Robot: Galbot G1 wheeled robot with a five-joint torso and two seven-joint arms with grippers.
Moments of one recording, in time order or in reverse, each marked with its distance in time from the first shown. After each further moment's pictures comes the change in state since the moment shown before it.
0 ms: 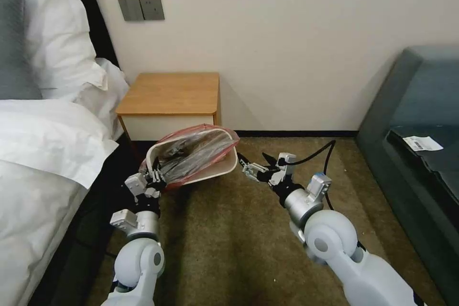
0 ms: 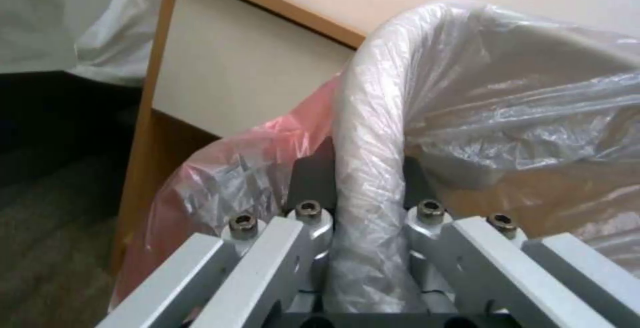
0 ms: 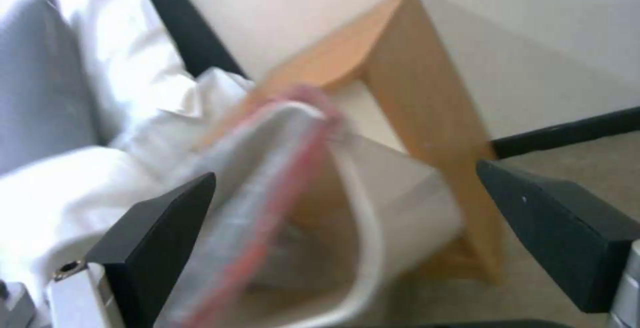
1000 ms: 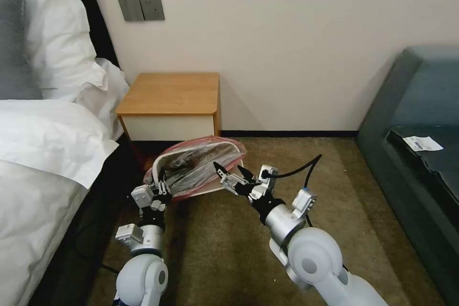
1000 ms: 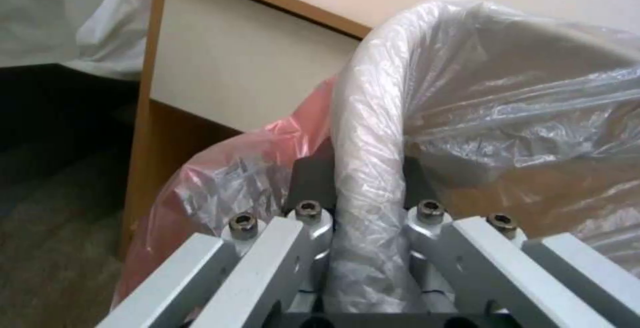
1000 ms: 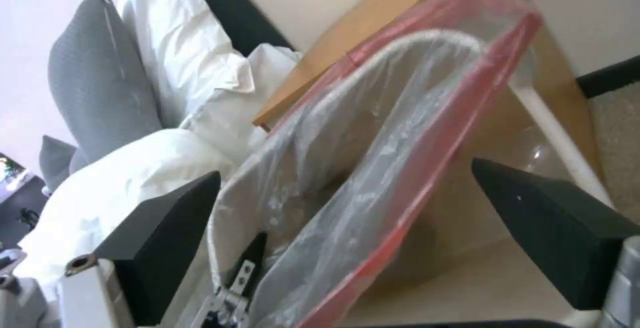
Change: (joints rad) left arm 0.095 -0.016 0.023 -0.048 0.079 -0.028 0.018; right arm -0.020 0.106 -0.093 -0.026 0.033 0.013 -0.039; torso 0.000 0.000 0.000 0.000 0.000
